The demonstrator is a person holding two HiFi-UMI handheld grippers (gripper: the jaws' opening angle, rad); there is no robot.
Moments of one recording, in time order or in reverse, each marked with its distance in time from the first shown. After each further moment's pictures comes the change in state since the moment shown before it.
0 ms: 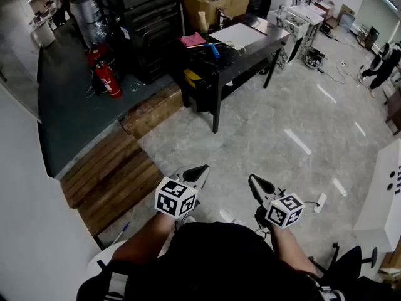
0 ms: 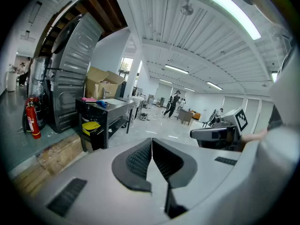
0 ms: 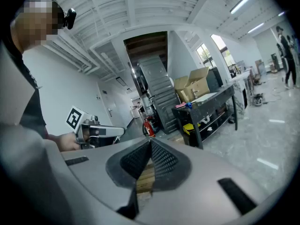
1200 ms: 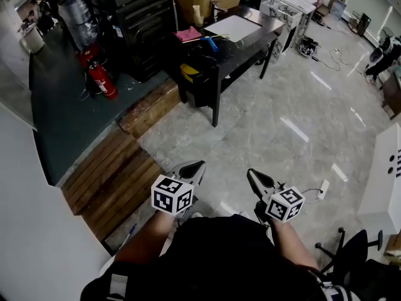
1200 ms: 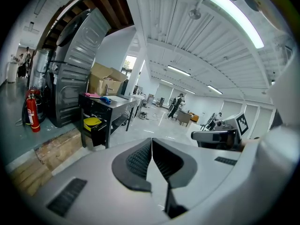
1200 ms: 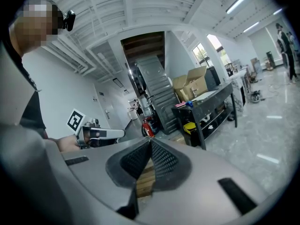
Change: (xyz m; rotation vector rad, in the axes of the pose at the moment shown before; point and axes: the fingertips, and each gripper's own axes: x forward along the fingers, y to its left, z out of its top) left arm -0.024 0.042 -0.005 -0.059 0.007 -0.026; right arm 0.031 0.030 -0.004 0.030 -0.014 -0.034
